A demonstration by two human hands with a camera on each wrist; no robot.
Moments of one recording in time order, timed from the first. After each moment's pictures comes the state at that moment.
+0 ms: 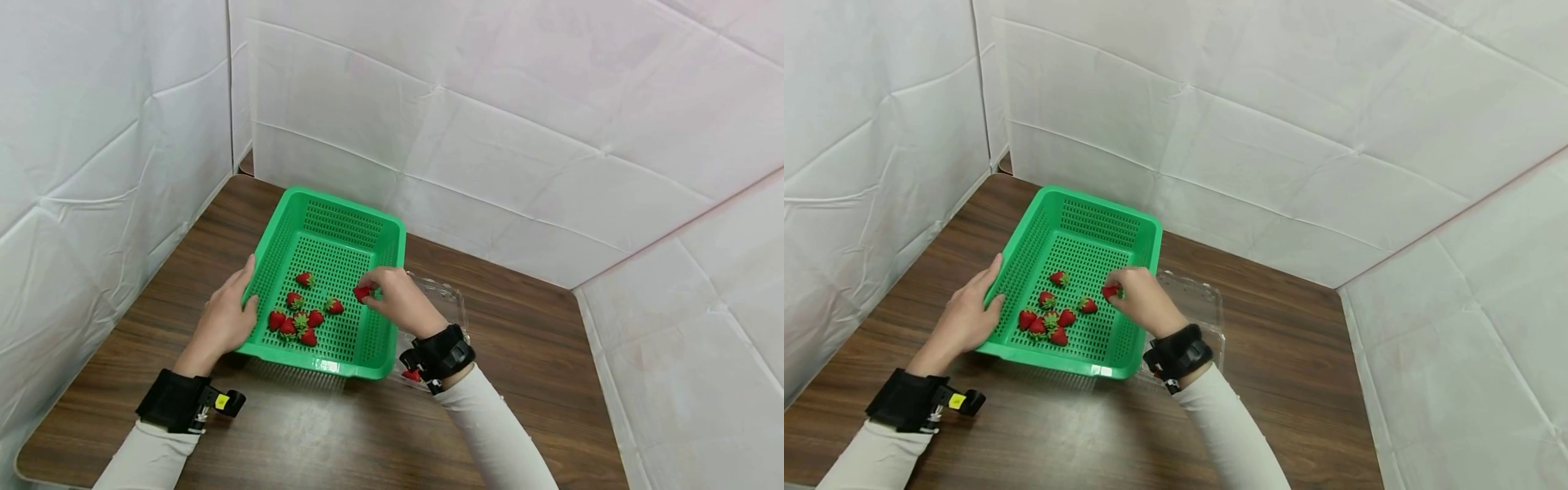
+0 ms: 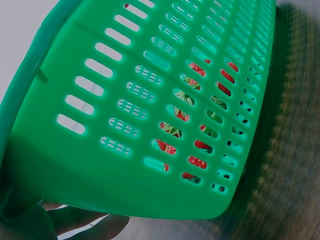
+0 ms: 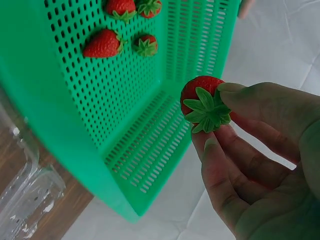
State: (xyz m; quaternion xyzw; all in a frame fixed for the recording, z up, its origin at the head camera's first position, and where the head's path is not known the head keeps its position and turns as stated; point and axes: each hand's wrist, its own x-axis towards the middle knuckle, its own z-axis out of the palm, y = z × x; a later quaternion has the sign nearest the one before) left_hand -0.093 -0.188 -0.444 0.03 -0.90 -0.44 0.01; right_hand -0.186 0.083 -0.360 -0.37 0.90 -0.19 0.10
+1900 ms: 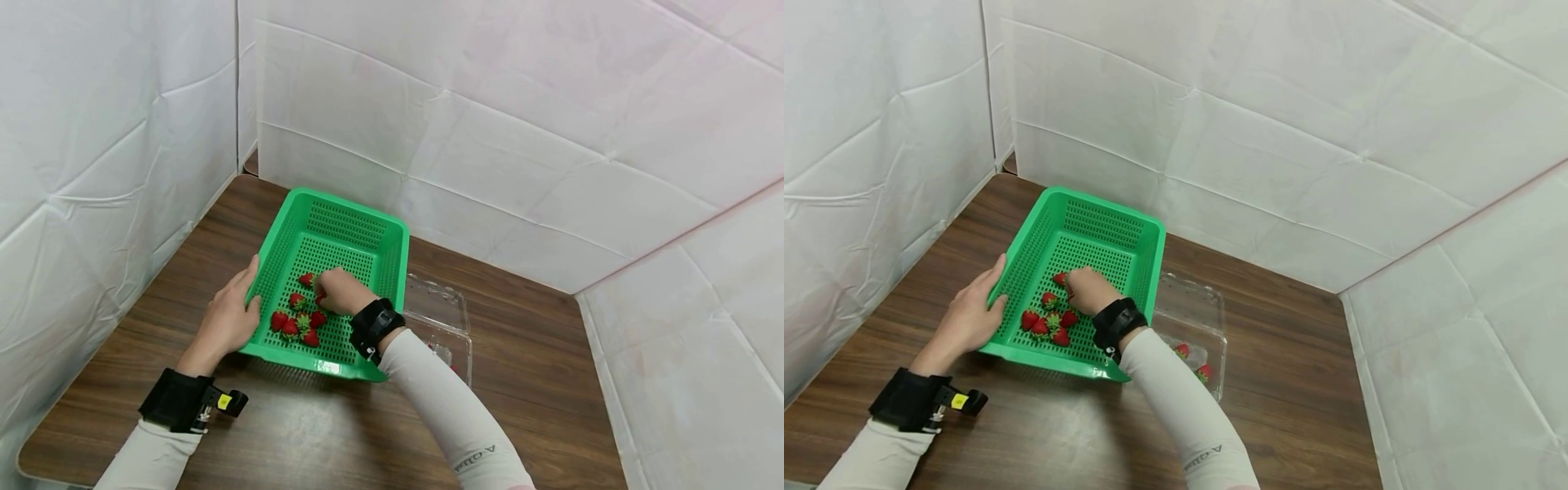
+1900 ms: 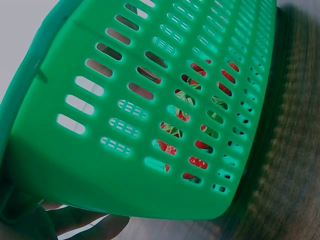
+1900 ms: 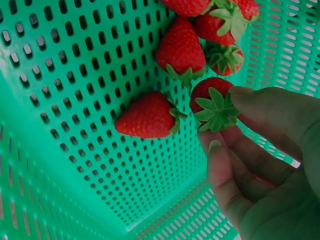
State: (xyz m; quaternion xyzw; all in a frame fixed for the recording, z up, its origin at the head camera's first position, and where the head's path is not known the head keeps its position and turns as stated) left_hand -0.092 -0.189 -0.446 0.03 -0.90 -0.44 0.01; right_hand -0.210 -0.003 -0.415 -0.38 0.90 -0.07 0.20
